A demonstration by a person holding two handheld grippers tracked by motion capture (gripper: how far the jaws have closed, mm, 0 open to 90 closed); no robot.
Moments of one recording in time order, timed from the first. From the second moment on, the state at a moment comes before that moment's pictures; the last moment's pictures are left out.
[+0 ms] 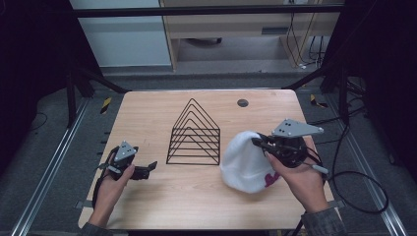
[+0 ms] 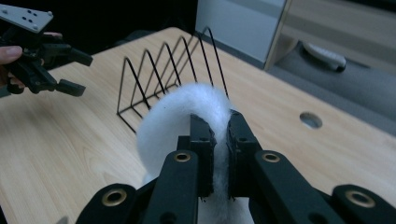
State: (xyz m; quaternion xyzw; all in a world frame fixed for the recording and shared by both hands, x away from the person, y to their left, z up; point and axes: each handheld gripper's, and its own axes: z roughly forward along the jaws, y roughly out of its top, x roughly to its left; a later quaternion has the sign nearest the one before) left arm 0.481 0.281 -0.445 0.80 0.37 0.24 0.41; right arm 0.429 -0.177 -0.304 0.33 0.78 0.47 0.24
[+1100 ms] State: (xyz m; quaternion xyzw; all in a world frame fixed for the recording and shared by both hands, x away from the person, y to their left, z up) left arm 0.504 0.228 -0.315 0.81 0.29 0.21 0.47; right arm 0.476 -0.159 -0.214 0.35 0.72 0.52 0.29
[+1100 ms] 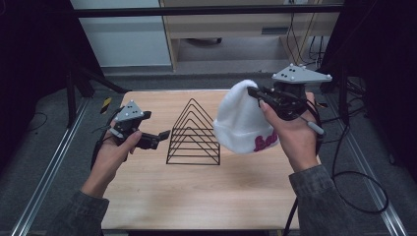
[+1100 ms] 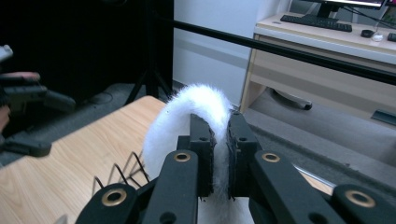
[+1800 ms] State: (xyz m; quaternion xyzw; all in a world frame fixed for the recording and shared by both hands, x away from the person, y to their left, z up) left arm 0.506 0.210 -0.304 0.80 0.27 0.21 0.49; right arm 0.496 -0.123 -0.184 0.35 0.70 0.55 0.30
